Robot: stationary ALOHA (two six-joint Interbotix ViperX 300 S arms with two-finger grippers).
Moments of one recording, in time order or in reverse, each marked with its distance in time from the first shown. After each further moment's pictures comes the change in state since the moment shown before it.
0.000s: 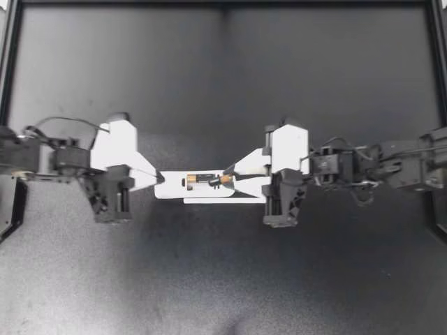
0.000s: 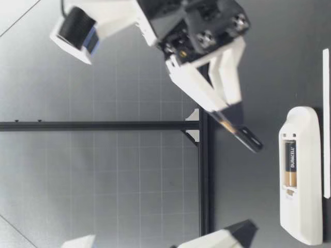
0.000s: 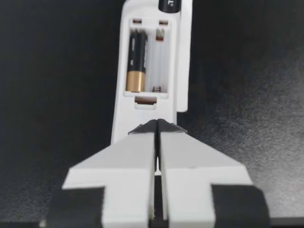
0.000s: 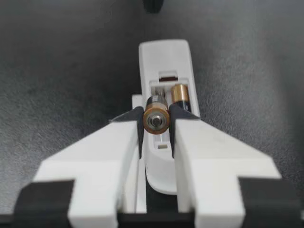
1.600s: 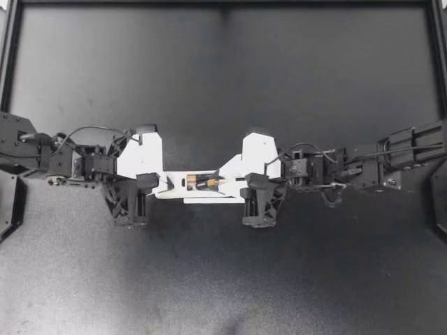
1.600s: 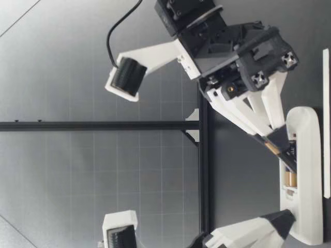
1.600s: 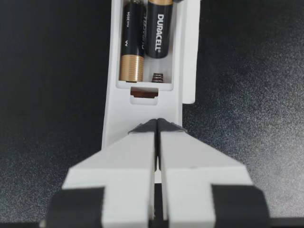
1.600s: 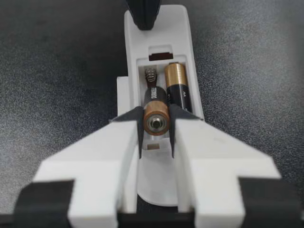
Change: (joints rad) left arm 0.000 0.149 -0.043 0.000 -0.002 -0.003; right arm -0.012 0.158 -0.114 -0.009 0.058 -0.003
